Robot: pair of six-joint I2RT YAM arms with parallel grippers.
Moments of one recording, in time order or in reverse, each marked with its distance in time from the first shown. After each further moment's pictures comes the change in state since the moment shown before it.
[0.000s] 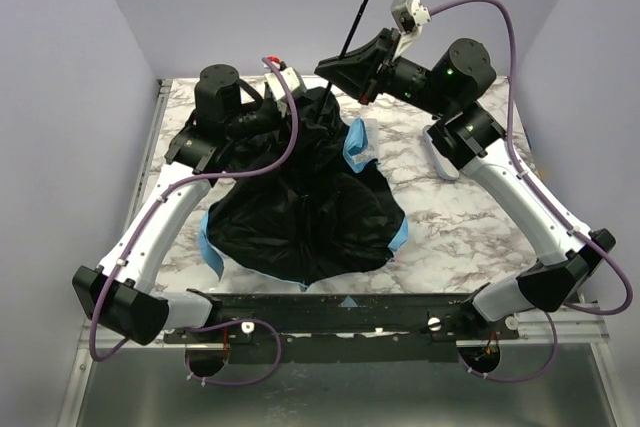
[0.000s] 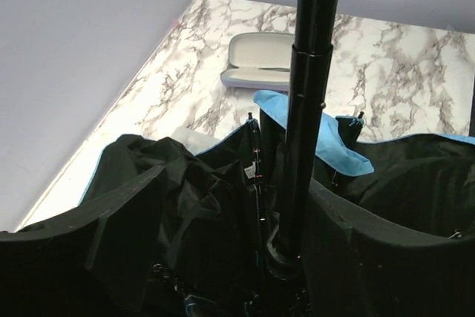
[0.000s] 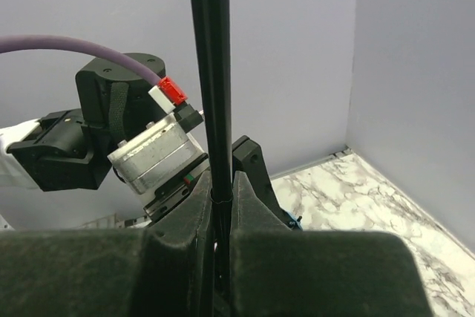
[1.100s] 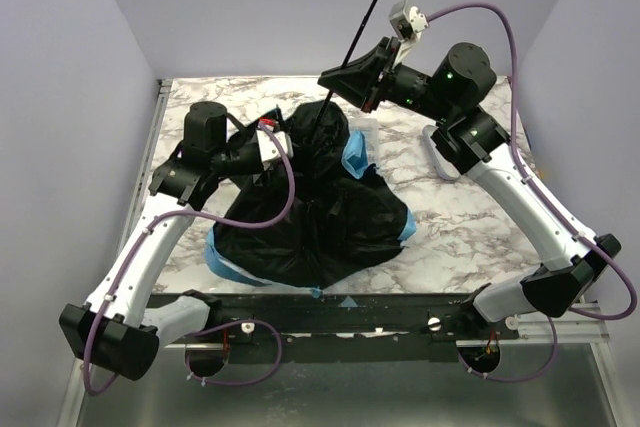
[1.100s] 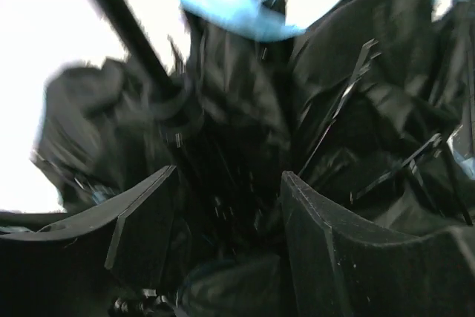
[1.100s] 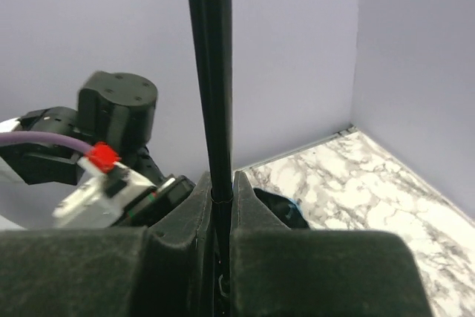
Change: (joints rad) left arm 0.031 -0.193 -0.205 -0.233 0.179 0.428; right arm 0.005 -0.031 -0.044 -0.077 -0.001 -0.016
